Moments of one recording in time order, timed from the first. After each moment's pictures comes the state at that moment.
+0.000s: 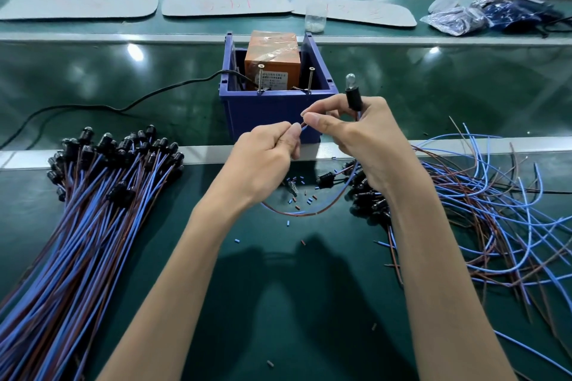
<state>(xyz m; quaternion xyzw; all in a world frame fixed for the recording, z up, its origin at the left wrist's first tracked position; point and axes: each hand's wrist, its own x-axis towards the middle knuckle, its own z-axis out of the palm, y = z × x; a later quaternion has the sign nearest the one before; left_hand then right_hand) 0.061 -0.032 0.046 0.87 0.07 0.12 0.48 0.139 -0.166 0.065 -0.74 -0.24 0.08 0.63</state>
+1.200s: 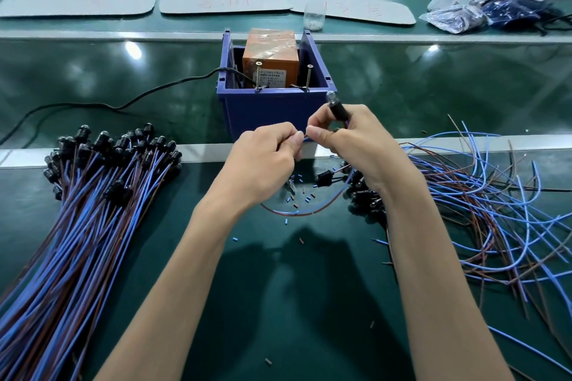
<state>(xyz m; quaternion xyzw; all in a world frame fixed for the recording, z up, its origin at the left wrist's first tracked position) 0.061 -0.036 0.047 0.89 0.09 0.12 0.42 0.143 -0.168 0.059 -0.81 -0.25 0.10 0.52</state>
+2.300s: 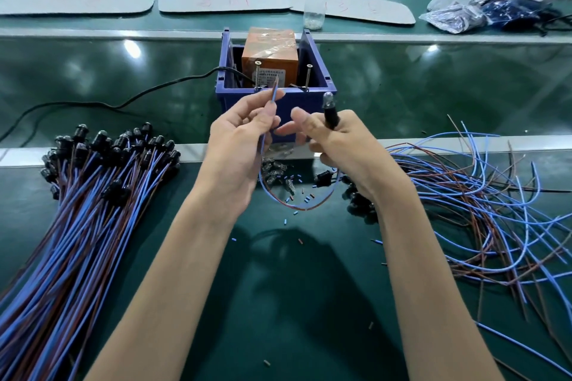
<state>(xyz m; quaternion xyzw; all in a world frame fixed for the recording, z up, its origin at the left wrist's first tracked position) 0.064 -0.035 0.055 0.55 0.14 0.20 0.80 0.129 -0.160 0.061 -0.75 -0.27 0.18 0.57</state>
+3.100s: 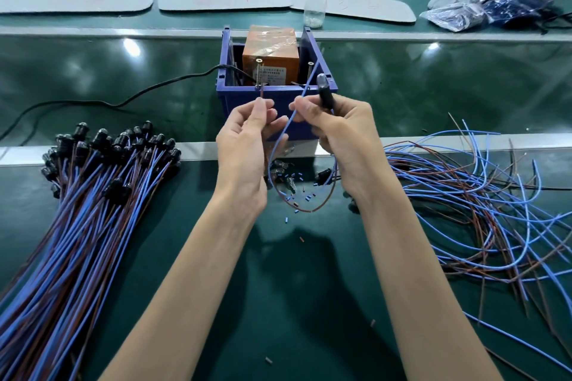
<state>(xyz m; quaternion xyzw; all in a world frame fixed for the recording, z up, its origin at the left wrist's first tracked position) 0.066 -0.050 0.050 0.46 0.21 0.25 0.83 0.125 -0.146 0.057 -0.65 -0.17 0.11 0.73</state>
